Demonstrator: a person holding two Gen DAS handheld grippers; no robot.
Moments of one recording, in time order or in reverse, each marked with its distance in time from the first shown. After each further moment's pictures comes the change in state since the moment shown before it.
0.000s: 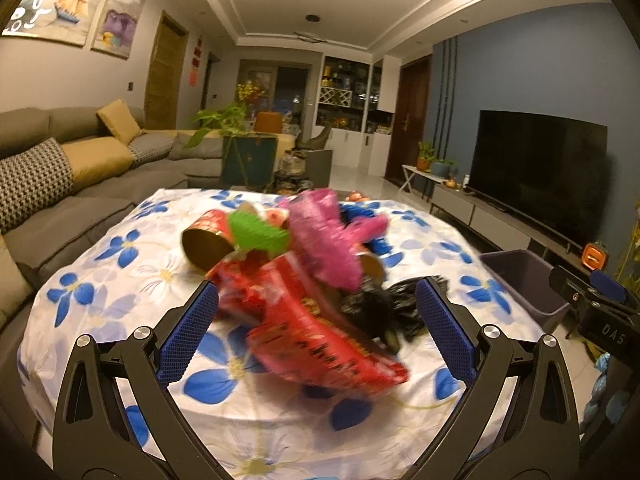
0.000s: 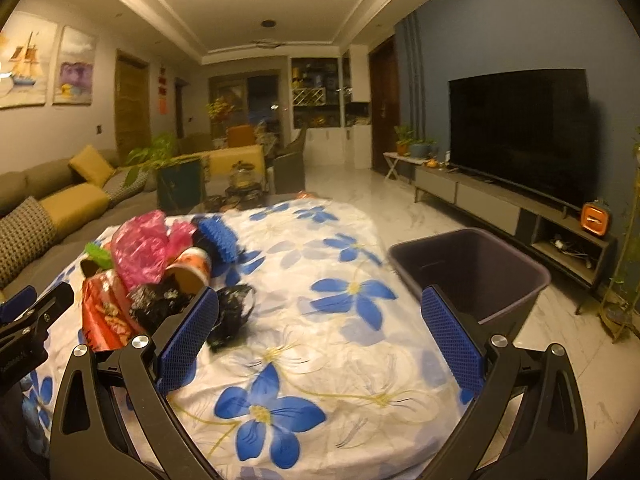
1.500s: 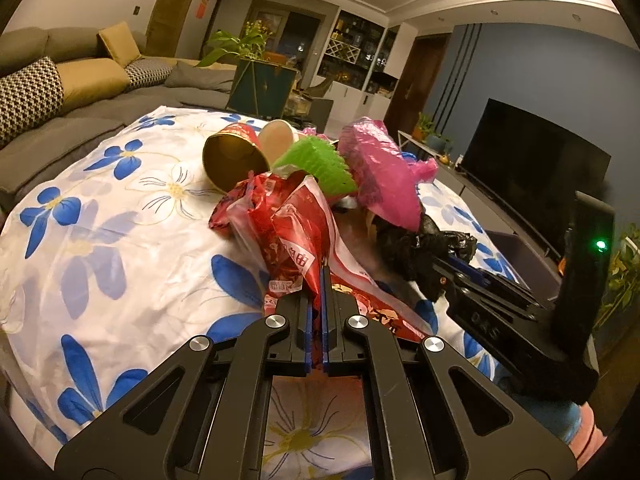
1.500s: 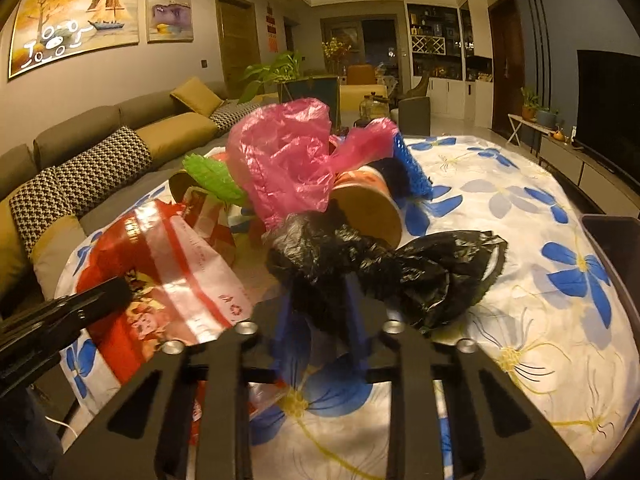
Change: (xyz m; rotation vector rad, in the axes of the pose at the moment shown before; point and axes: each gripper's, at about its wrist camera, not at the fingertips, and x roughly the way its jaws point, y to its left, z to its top) left arm 0.028 0.062 -0.026 -0.155 0.204 -0.101; right arm 0.099 0.114 -0.042 -0.154 0.216 0.397
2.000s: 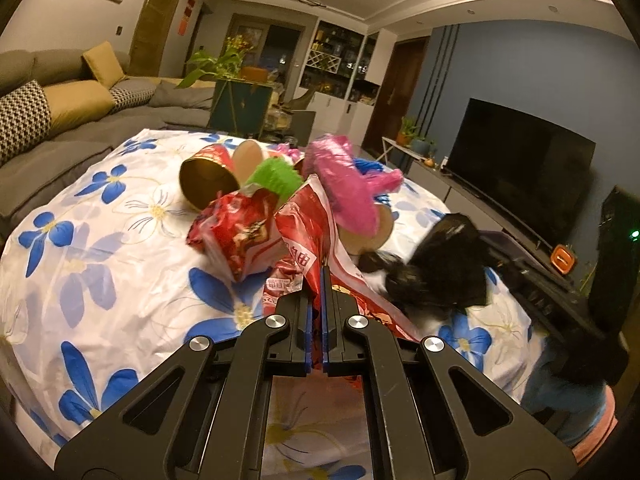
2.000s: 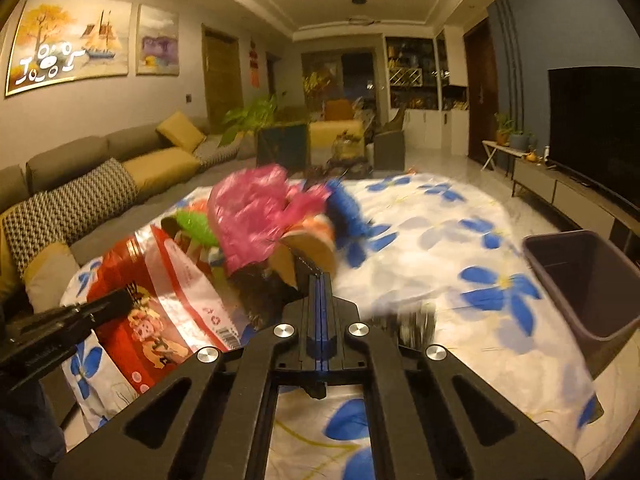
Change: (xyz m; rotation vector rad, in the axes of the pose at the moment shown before) left arm -0.016 -0.027 0.000 0.068 -0.048 -0.044; right arm -0.077 -0.035 0.003 0.020 -0.155 -0.080
